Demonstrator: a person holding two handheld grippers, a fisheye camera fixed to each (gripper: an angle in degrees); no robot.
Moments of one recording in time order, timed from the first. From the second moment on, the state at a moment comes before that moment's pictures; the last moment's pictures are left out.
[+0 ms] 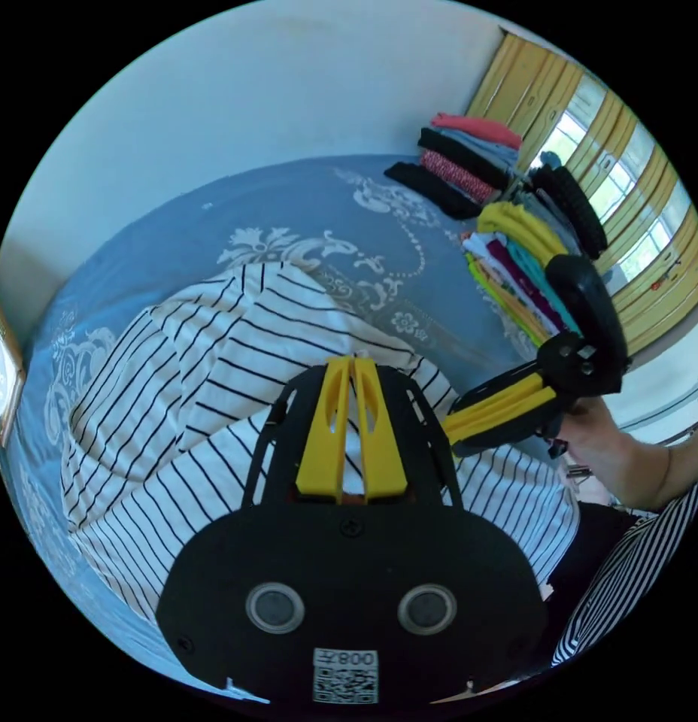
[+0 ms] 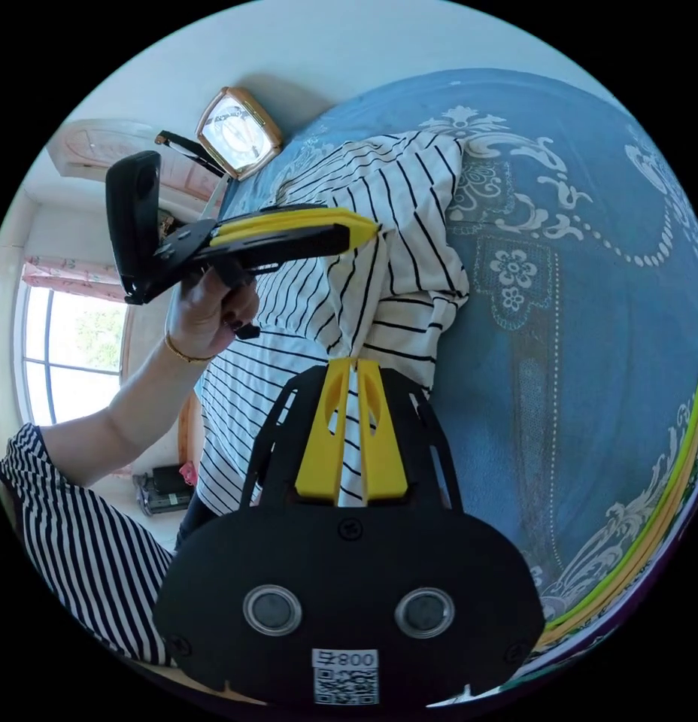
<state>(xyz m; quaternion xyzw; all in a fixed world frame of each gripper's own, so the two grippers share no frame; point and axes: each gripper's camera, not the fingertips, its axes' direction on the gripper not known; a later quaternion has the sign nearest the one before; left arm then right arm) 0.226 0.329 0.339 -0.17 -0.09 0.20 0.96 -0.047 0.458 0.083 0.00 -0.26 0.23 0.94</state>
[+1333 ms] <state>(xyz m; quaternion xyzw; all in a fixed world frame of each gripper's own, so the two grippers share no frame) -0.101 1.019 -0.246 0.06 0.12 -0.47 0.87 -0.243 0.944 0.108 0.00 -0.44 0.42 0.79</state>
